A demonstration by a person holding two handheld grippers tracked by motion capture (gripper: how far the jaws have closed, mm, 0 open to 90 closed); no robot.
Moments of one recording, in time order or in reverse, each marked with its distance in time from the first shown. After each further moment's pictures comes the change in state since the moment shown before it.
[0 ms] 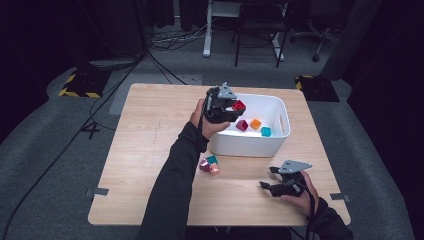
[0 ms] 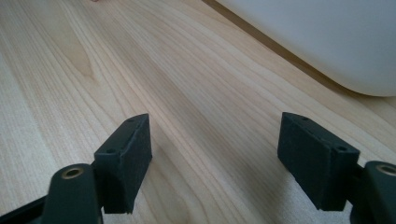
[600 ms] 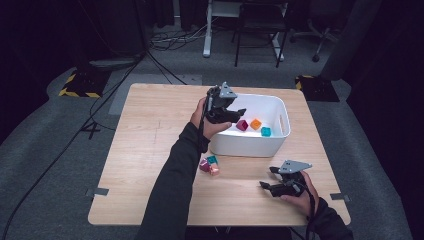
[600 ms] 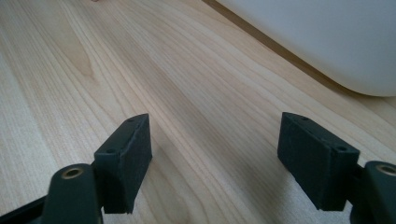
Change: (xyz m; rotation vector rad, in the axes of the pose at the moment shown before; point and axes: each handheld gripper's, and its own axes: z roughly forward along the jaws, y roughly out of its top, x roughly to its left) left arm -0.002 0.002 -0.002 0.001 0.047 -0.021; right arm 0.000 0.000 0.000 -0.001 0.001 -0.002
